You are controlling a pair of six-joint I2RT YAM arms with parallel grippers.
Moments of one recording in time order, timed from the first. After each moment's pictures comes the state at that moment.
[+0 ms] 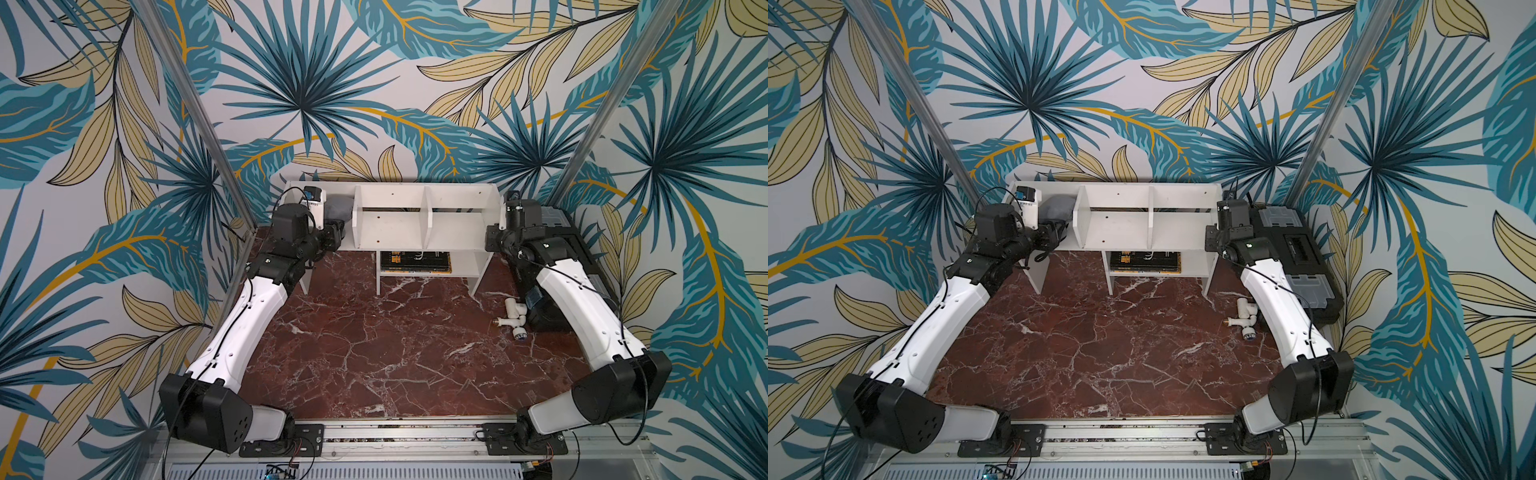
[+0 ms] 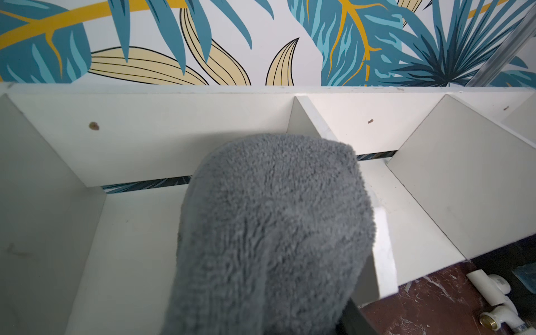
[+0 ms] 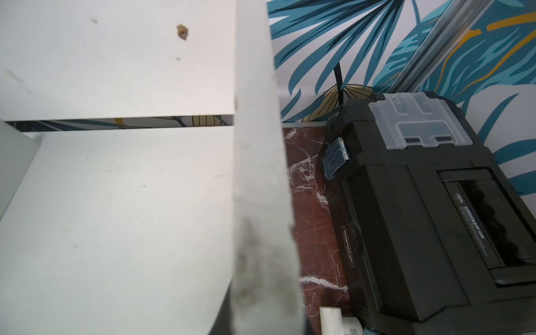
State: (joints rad) left arm -0.21 1.37 1.37 -0.31 0.11 -0.15; right arm 0.18 1.48 1.53 -0.66 0.27 0.14
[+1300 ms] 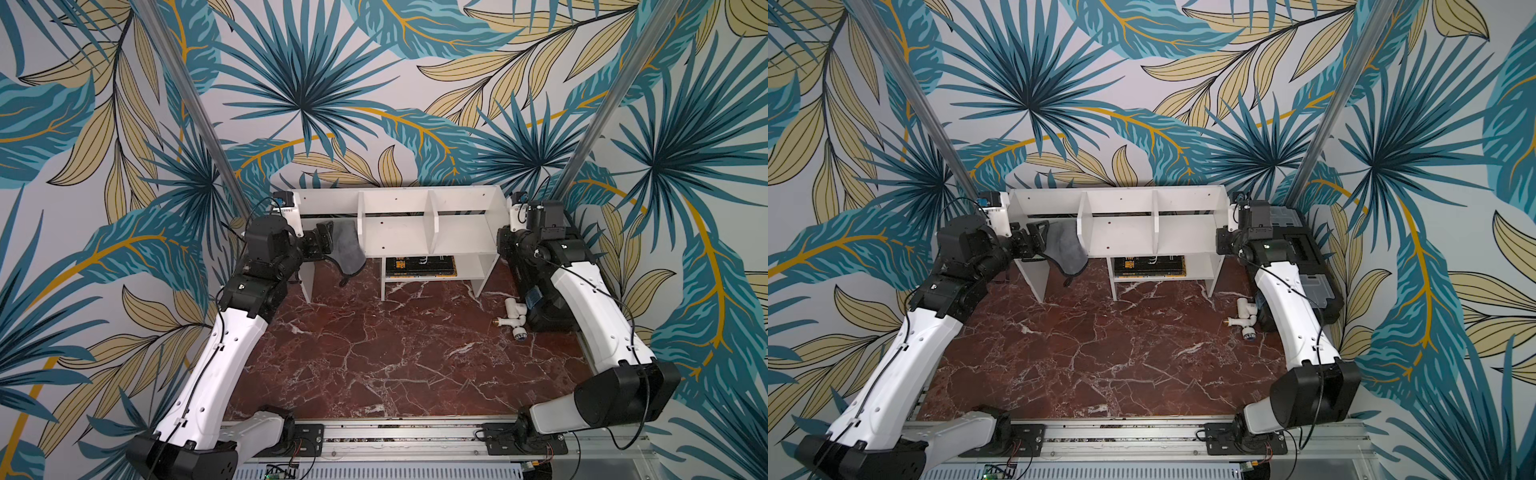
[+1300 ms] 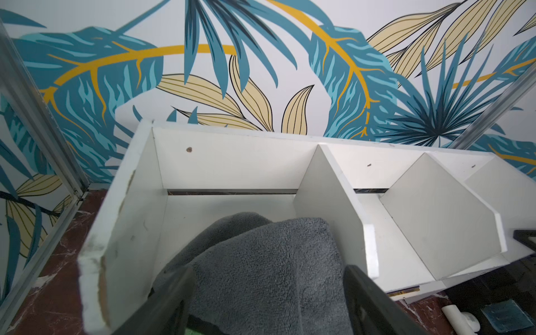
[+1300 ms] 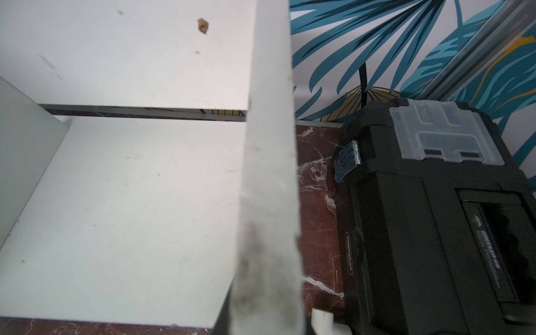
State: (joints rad) left arm -0.23 1.14 1.33 -0.42 0.01 -0.27; right arm 0.07 1.47 1.53 -0.67 0.03 0.01
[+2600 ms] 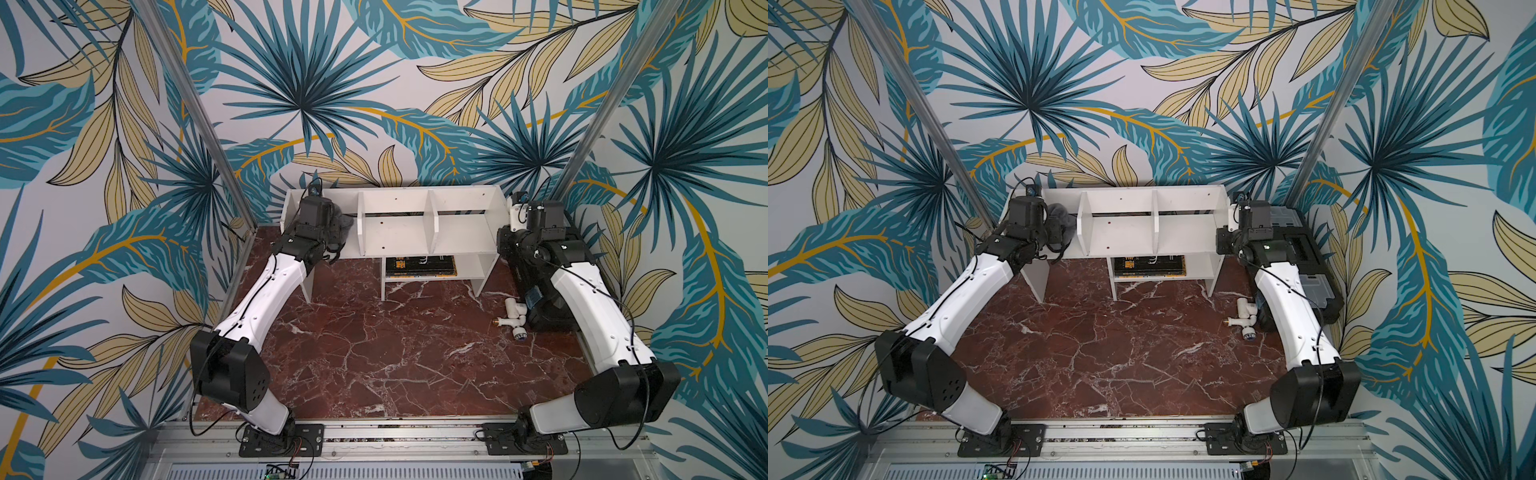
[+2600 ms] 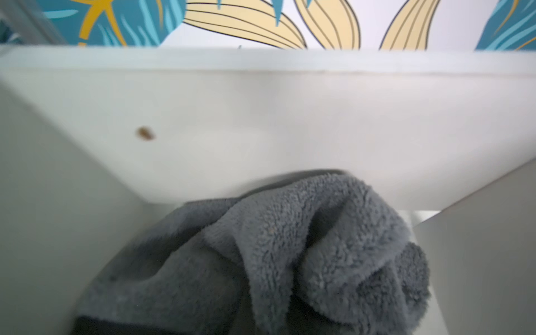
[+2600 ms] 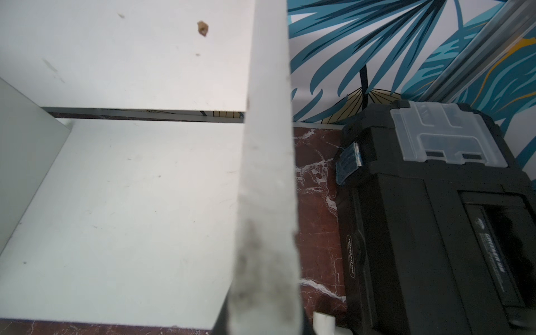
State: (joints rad) left arm -0.25 1.54 1.48 -0.46 -0.33 -0.22; right arm 0.06 1.47 1.52 -0.65 0.02 0.01
